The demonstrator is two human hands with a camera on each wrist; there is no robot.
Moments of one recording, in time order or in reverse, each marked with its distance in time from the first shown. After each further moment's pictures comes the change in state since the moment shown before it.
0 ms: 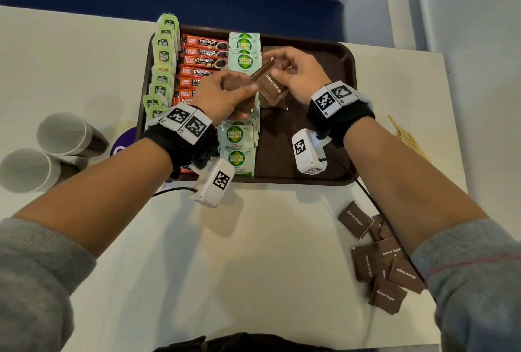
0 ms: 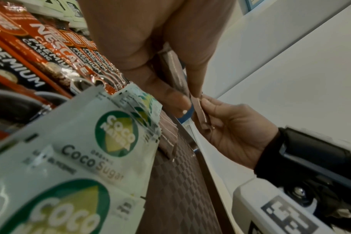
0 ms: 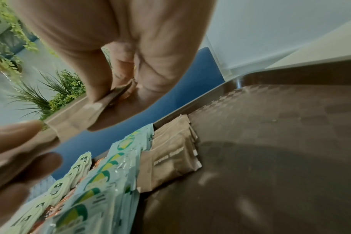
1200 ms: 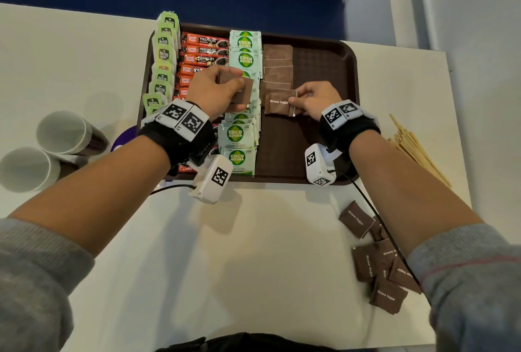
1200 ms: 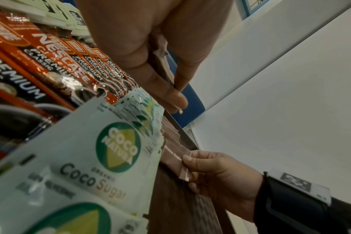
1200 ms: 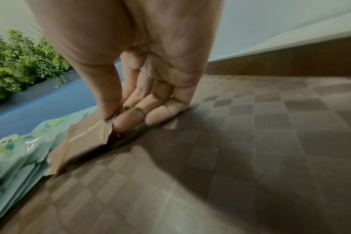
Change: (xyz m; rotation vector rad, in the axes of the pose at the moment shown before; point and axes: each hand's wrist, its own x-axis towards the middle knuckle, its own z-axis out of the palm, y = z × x) left_hand 0.009 0.000 -0.005 0.045 0.089 -0.003; right_hand -0.009 0.054 -0.009 -0.152 0.078 0.340
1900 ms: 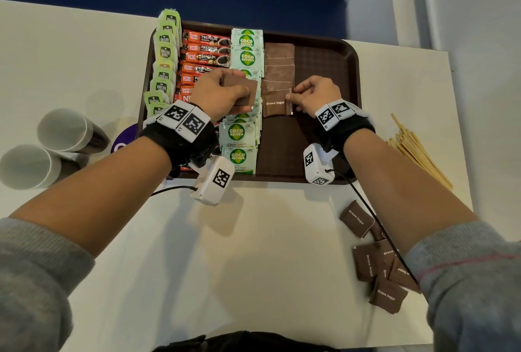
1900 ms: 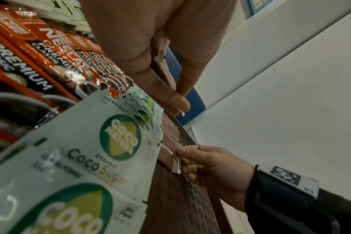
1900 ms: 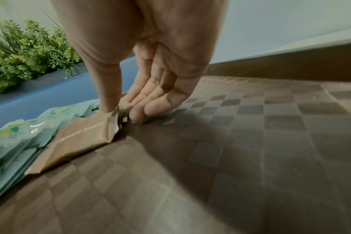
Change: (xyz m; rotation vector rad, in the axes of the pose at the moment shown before) left_hand -0.002 -0.003 0.002 -0.075 -0.049 -0.071; right_hand 0.002 -0.004 0.003 -0.072 0.132 0.010
